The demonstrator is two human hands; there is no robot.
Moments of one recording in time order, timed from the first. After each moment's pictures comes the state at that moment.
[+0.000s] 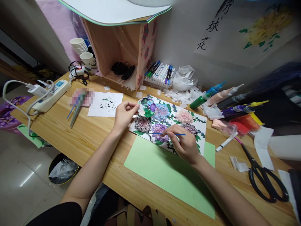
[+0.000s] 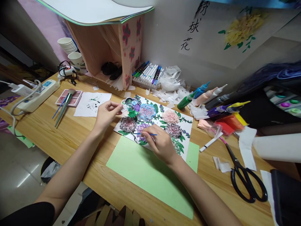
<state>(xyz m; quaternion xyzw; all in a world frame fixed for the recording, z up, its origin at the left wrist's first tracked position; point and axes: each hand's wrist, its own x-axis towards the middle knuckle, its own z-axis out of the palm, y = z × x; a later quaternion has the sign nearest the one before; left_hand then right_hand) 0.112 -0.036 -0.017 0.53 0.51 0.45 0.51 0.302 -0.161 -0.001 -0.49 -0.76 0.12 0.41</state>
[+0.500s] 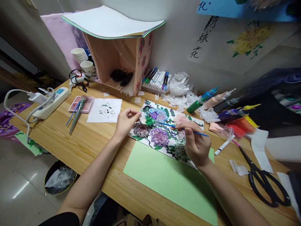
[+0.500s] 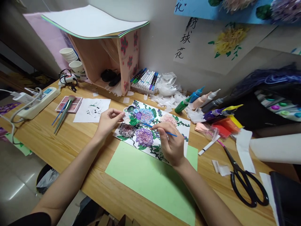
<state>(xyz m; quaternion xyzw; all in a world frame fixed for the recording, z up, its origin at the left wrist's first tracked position) 0.116 -0.041 -0.017 0.54 0.49 0.42 0.54 0.319 -0.157 0.004 -0.52 -0.65 0.08 0.55</state>
